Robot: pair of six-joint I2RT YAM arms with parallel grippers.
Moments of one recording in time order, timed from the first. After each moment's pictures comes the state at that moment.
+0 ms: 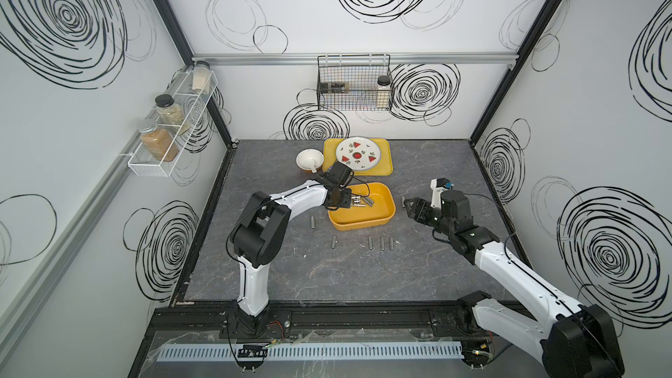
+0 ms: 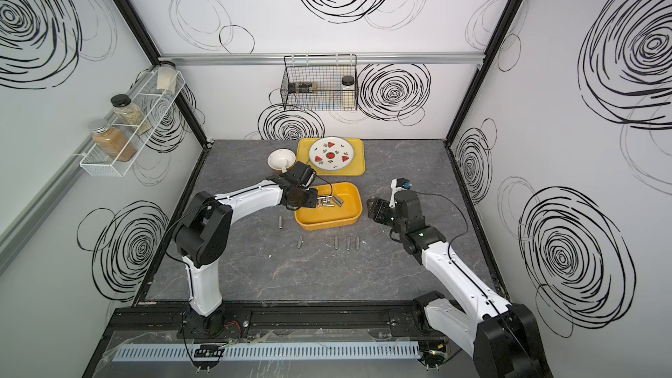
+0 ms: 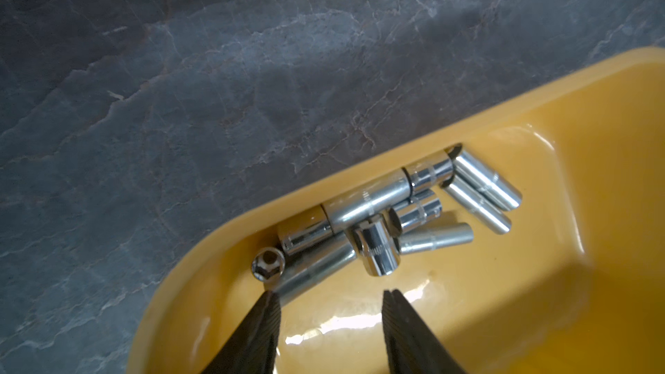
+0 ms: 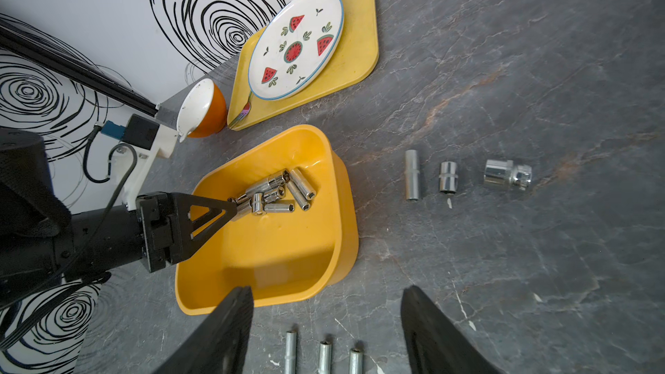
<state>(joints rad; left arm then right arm) -0.53 1.97 1.37 -0.46 0.00 -0.40 0.36 1.02 0.59 -0.13 -0.10 0.64</state>
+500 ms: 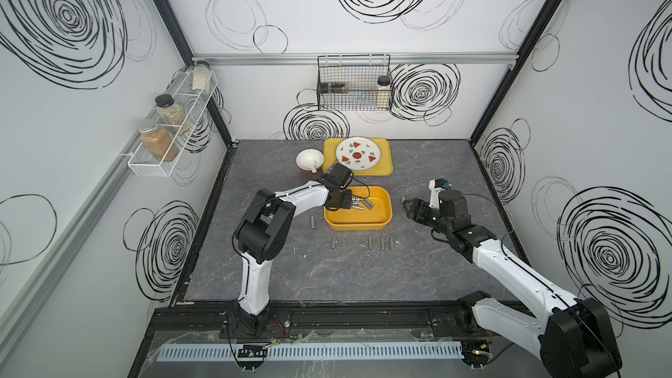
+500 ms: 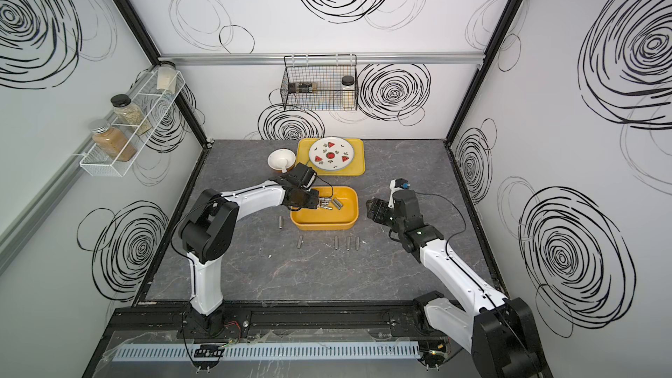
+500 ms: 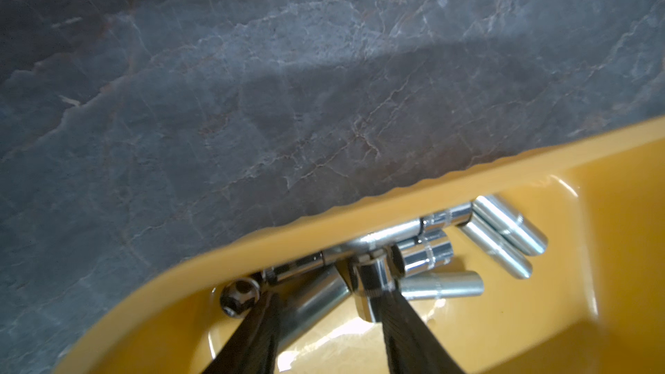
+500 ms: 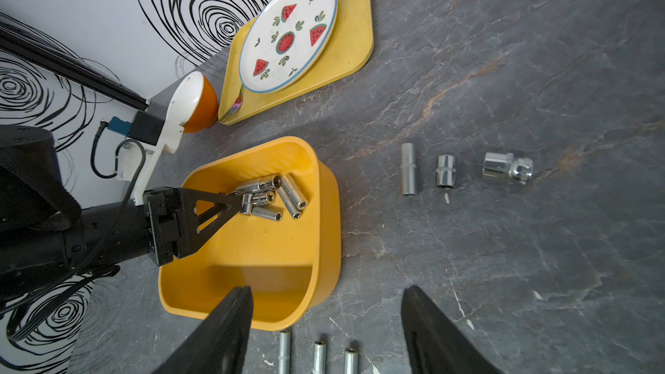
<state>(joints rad) -0.53 2.02 1.37 -0.43 0.02 -0.40 0.36 1.06 0.59 -0.13 -0.10 0.64</state>
